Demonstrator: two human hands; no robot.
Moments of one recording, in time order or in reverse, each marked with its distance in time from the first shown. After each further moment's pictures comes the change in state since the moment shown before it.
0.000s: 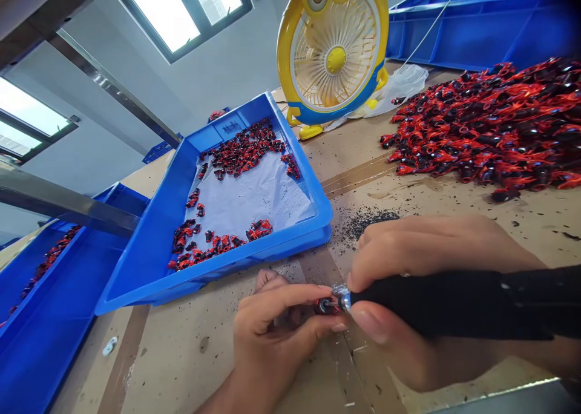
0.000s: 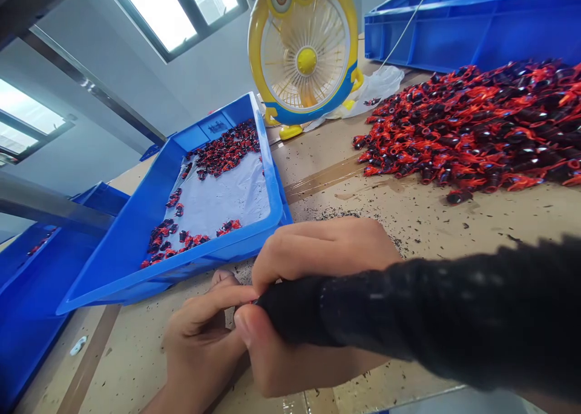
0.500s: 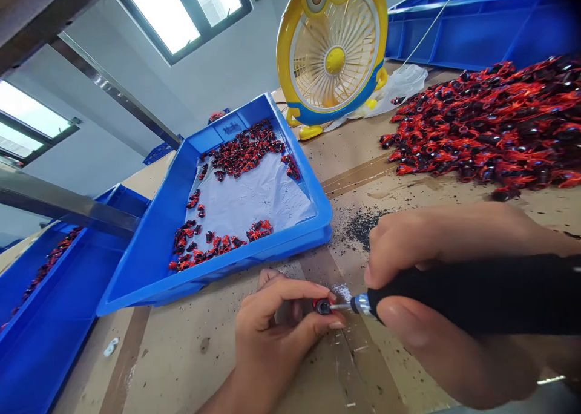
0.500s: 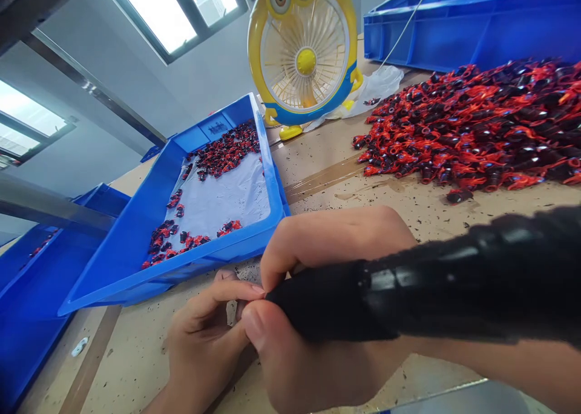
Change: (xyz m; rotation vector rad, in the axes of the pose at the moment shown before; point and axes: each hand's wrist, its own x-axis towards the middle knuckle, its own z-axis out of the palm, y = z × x) left_hand -0.003 -0.006 0.000 -0.034 -0.011 -0.038; right_hand -0.002 -0.013 0.000 0.150 0.132 0.172
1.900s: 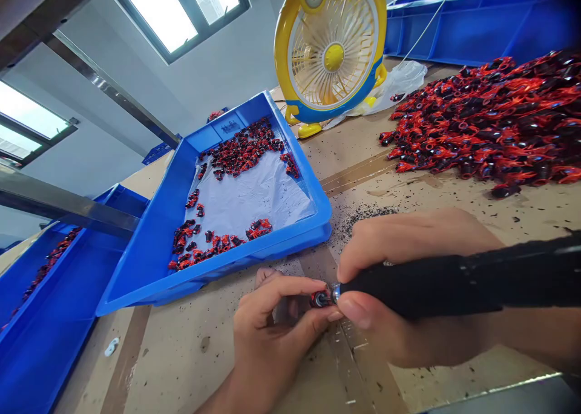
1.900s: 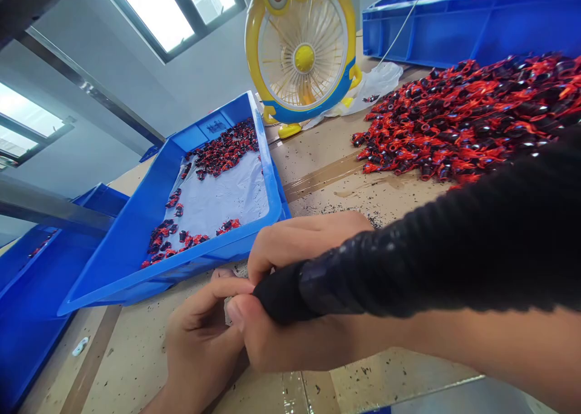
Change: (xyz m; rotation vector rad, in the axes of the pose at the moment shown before) left_hand 0.001 0.010 -0.002 0.073 0.051 -0.077; right_hand -0.004 0.011 0.020 -0.113 0.048 0.002
